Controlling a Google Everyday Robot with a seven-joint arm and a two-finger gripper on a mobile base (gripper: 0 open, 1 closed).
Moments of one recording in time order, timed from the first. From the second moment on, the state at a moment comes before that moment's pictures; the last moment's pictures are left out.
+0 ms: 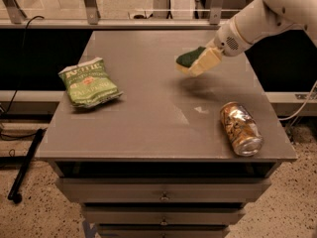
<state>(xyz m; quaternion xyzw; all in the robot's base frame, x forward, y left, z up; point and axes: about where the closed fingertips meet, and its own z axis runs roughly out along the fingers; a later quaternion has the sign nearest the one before) 0.672 -0.132 0.889 -0.48 0.80 0.15 0.31</state>
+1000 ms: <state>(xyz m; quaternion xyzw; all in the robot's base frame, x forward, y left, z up) 0.598 -0.166 0.861 -0.43 0.85 0.14 0.26</state>
